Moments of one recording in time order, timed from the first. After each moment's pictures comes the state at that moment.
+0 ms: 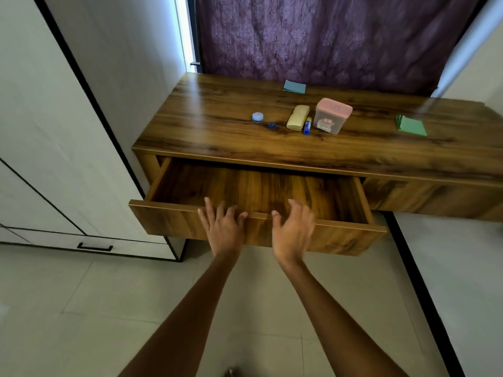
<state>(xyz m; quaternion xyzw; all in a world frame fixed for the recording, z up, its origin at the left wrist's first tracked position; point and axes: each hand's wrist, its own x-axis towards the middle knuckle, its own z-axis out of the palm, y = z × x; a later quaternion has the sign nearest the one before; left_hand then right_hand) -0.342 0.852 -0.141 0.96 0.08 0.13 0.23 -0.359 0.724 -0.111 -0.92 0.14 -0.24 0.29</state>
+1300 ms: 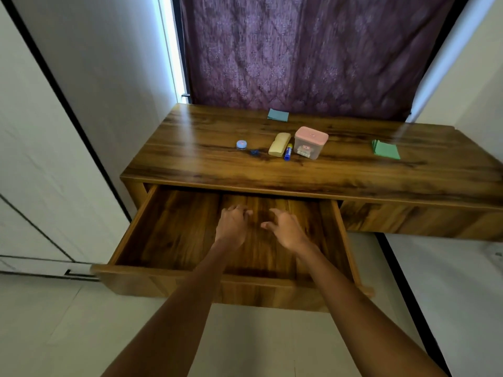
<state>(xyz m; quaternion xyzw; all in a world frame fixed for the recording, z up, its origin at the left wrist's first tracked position) -0.295 0.805 -0.071 0.94 -0.01 0.02 0.35 -0.305 0.658 -0.055 -0.94 0.02 0.07 0.33</state>
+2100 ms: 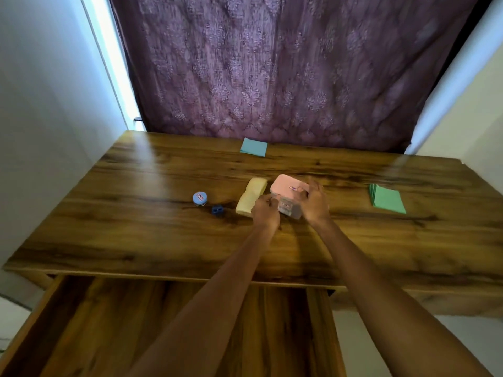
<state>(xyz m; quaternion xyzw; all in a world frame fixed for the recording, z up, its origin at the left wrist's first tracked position) -0.031 0.627 -0.006 0.76 0.12 -0.07 0.64 -0.003 0.510 -0.015 -0.93 0.15 -0.09 0.34</state>
